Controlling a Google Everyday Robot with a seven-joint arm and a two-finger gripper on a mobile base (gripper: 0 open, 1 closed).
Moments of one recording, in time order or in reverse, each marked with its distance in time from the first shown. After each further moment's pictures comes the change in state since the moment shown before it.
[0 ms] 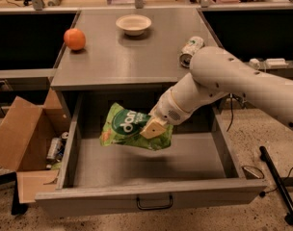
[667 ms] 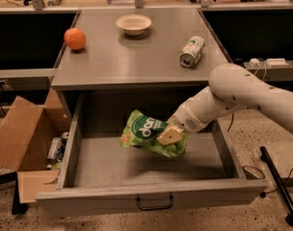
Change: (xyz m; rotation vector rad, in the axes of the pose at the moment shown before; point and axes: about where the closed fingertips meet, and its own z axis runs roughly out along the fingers) arm 0.062 -0.025 0.006 0.020 -0.011 0.131
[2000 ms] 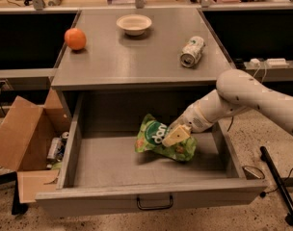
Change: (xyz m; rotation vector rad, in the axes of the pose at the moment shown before) arm 0.034 -0.049 0.014 -0.016 -0.022 0.087
